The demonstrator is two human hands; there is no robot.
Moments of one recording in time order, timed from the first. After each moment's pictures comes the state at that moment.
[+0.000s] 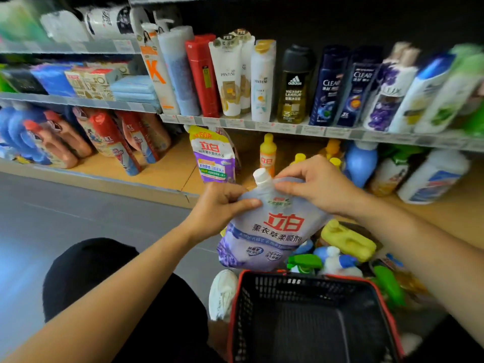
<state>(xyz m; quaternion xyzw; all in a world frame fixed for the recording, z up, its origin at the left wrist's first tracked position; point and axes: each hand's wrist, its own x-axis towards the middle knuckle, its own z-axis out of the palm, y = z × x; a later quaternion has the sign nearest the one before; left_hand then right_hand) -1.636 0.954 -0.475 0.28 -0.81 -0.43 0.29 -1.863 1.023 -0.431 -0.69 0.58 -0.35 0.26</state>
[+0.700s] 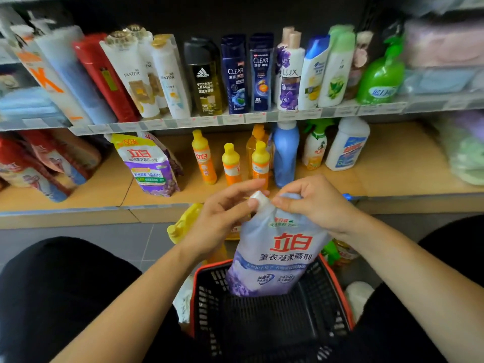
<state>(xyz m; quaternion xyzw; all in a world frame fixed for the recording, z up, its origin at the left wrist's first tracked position) -1.741 1.036 -0.495 0.15 -0.62 -0.73 0.24 -1.926 1.149 -0.469 -0.51 0.62 -0.49 0.34</state>
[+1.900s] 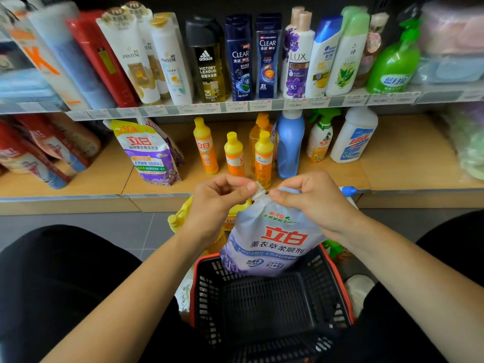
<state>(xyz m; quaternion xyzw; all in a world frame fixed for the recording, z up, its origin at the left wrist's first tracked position) -1.742 1.037 -0.485 0.26 -0.59 -0.69 0.32 -1.911 1.147 -0.481 -0.43 0.62 -0.53 0.37</state>
